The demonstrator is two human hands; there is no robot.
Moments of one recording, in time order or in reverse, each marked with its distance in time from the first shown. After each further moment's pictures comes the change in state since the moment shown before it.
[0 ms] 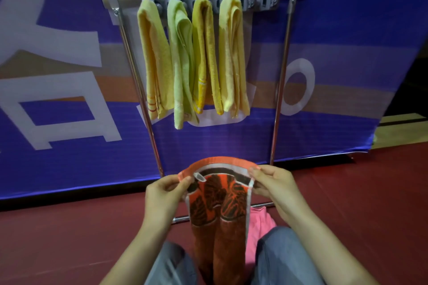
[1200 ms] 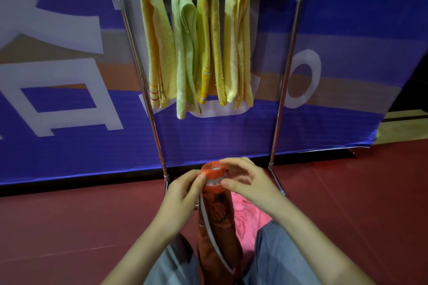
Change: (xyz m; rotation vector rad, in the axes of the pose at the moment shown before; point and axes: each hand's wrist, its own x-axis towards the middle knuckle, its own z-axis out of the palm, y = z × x) left_hand -0.013 -0.012 0.002 0.230 -0.330 0.325; right_hand -0.003 0.013 0.025 -0.392 -0.325 -0.265
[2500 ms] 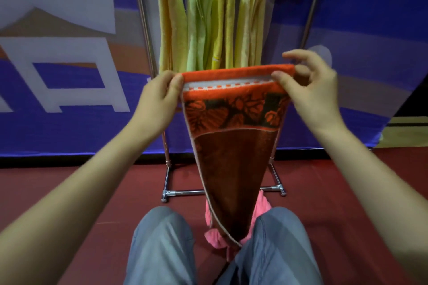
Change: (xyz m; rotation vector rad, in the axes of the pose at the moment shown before) left_hand 0.068 0.076 -0.066 0.265 0.299 0.167; right_hand 0.042 -0.098 -0.074 -0.312 0.481 -0.513
